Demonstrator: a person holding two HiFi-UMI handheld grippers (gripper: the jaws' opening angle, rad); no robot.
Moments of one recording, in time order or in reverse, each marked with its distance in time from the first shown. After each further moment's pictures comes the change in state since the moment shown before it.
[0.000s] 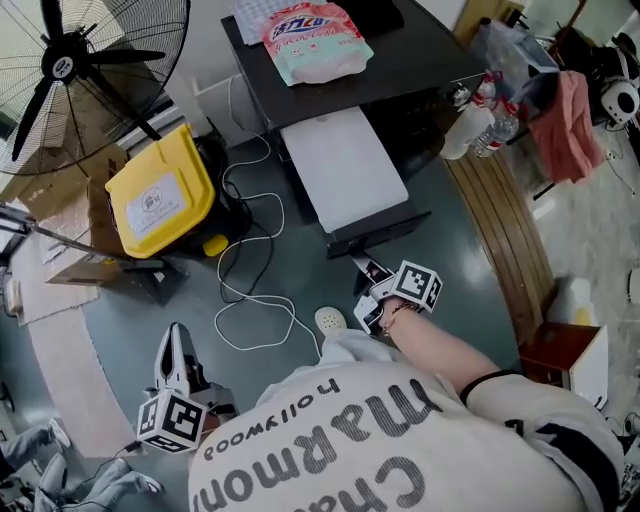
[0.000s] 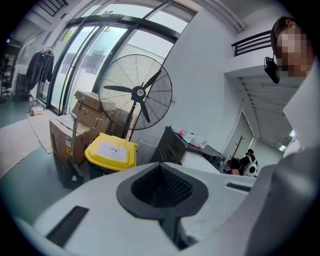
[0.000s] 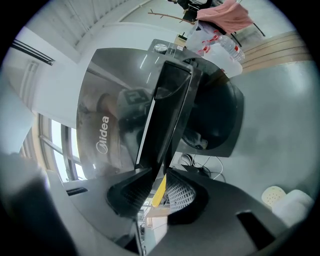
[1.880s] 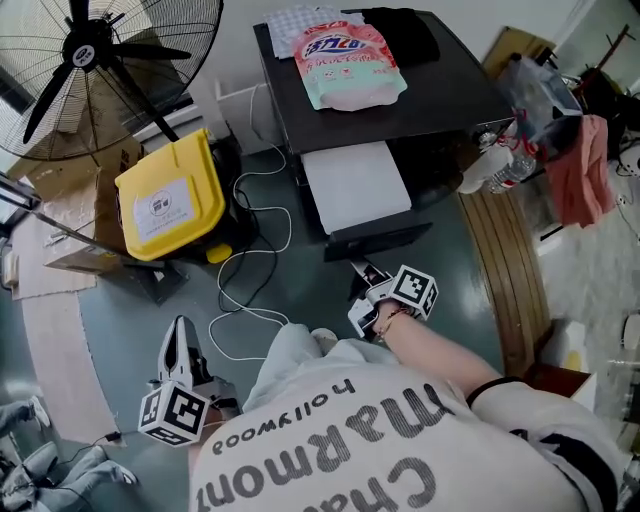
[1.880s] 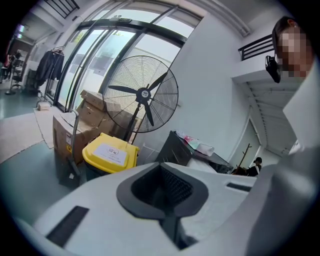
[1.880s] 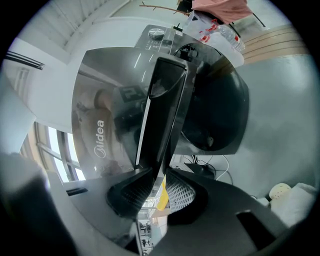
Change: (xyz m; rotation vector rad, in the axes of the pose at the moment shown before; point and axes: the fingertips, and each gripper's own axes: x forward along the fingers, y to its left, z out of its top) left arm 0.051 -0.003 0.008 -0.067 -0.064 0.050; right arm 0.067 0.011 0.033 0.065 0.050 -0.003
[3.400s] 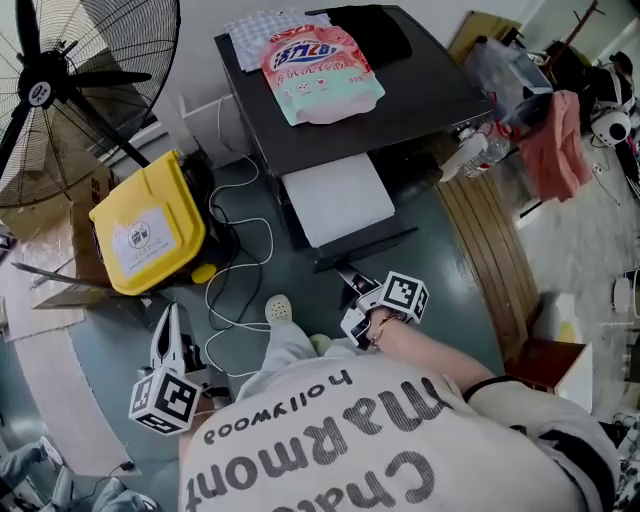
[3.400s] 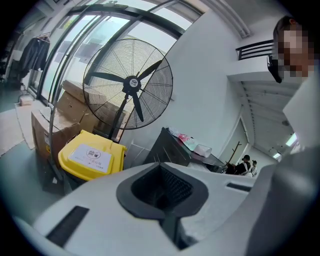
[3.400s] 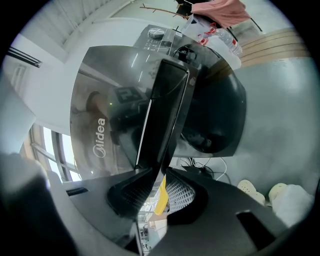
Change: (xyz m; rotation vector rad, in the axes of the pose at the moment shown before) left arm 0.094 -0.008 0.032 0.020 0.074 -0.136; right arm 0.017 0.001 0.004 0.006 -0.027 -0.050
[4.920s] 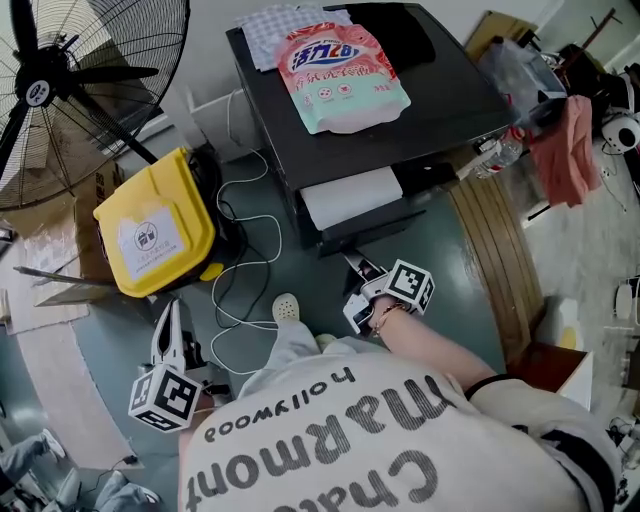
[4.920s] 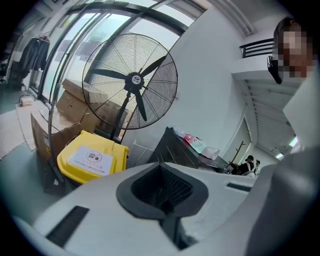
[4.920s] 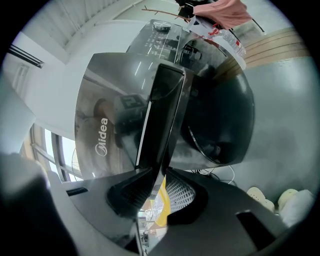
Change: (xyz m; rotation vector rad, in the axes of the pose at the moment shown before) left arm 0.031 0.020 0.019 -0.012 0.025 0.028; right arm 0.050 0.020 0.031 -0.009 -0.049 0.015
